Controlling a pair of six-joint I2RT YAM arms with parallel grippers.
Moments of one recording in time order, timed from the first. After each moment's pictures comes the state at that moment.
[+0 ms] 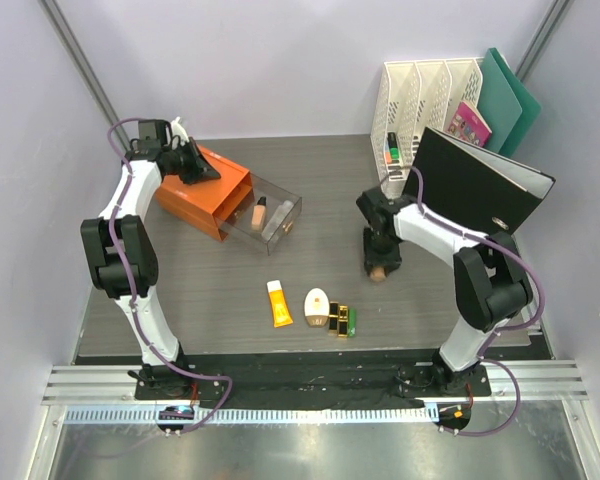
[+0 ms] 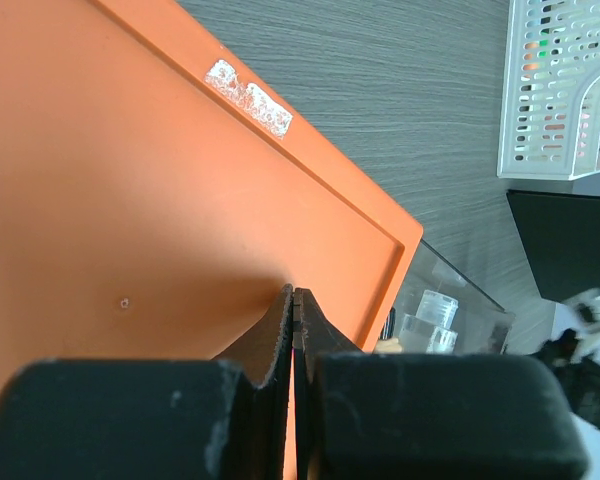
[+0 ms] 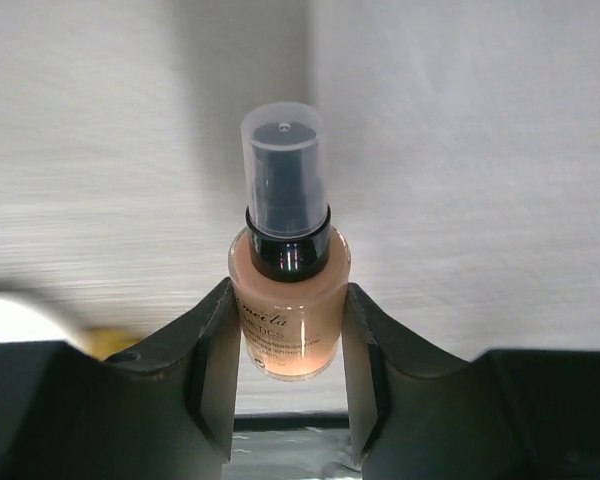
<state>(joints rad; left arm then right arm) 0.07 1.99 1.67 -0.55 0.56 -0.36 0.45 1.70 1.12 -0.89 0.11 0.47</state>
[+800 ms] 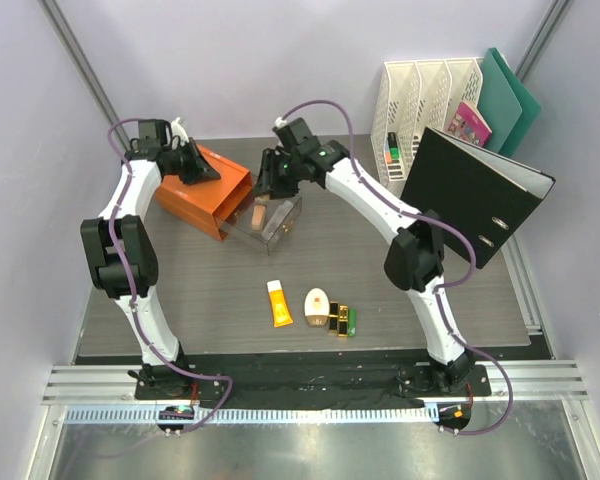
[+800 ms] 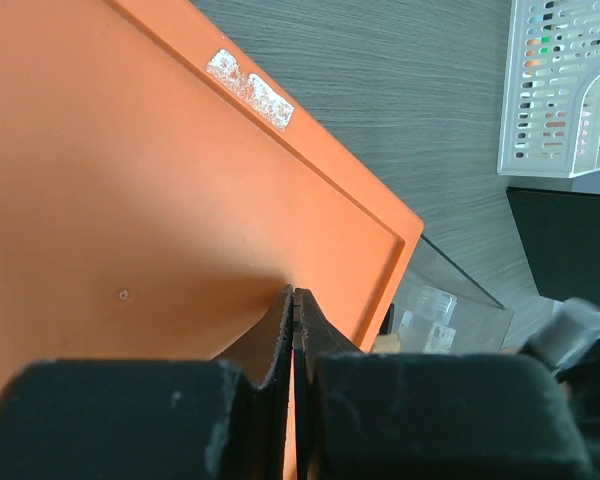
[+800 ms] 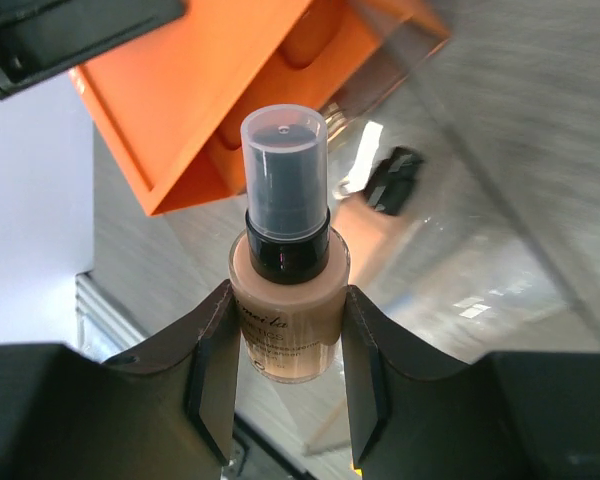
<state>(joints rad) 0.07 1.98 1.67 -0.57 0.56 -0.36 0.67 2.24 2.26 -0.78 -0.25 0.64</state>
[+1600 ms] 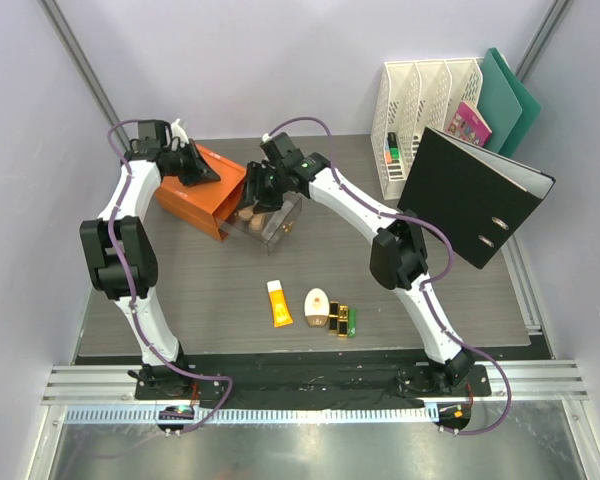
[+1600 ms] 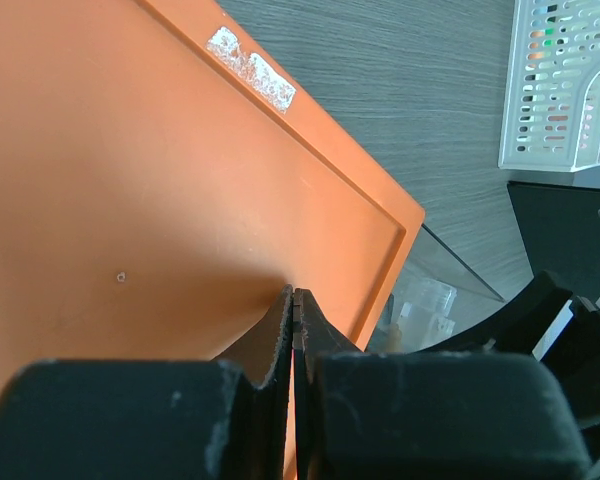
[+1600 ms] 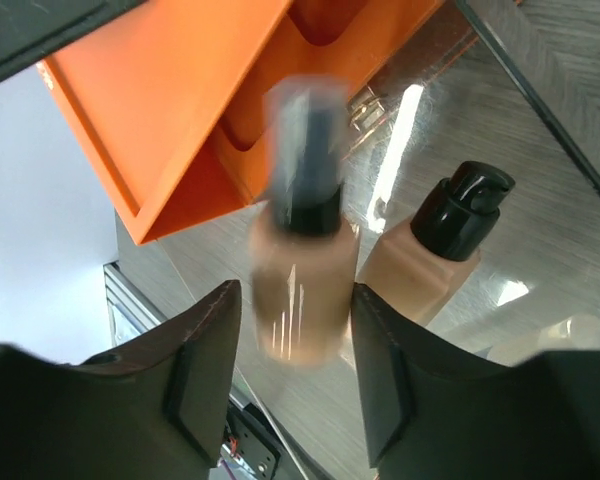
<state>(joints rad) 0.07 1.97 1.66 -0.59 0.56 -0.36 0.72 2.38 2.31 -0.72 -0.33 0.74</state>
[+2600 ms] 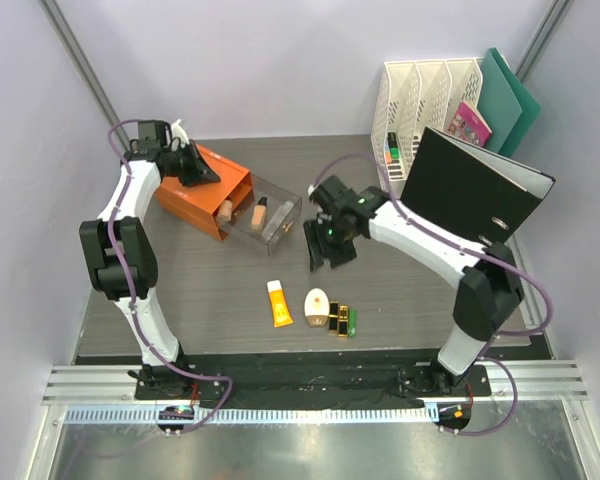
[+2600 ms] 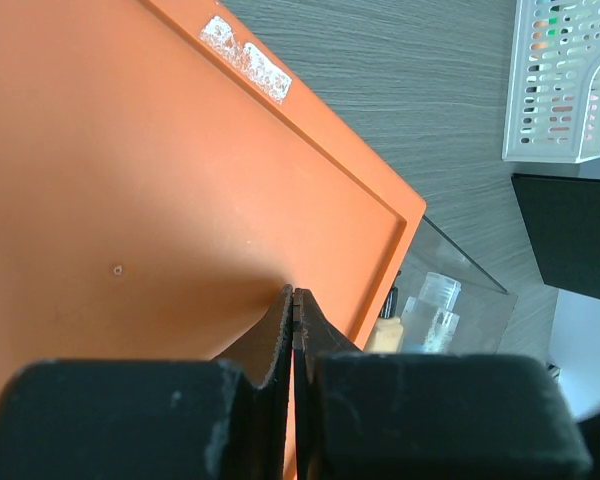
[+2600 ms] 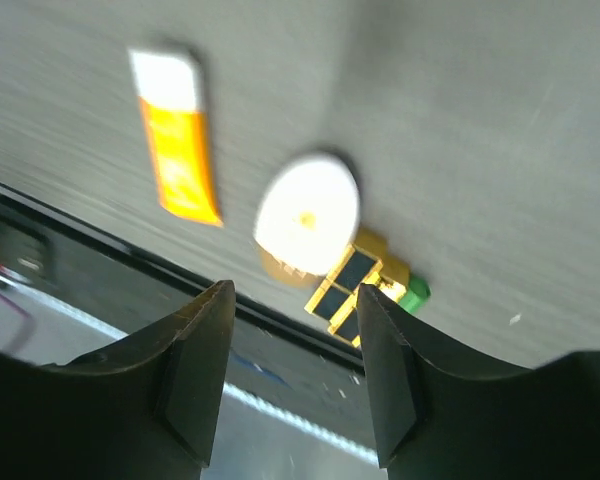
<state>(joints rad) 0.07 1.97 1.66 -0.60 0.56 -0.34 0.73 1.67 1.51 -0.94 -0.14 0.47</state>
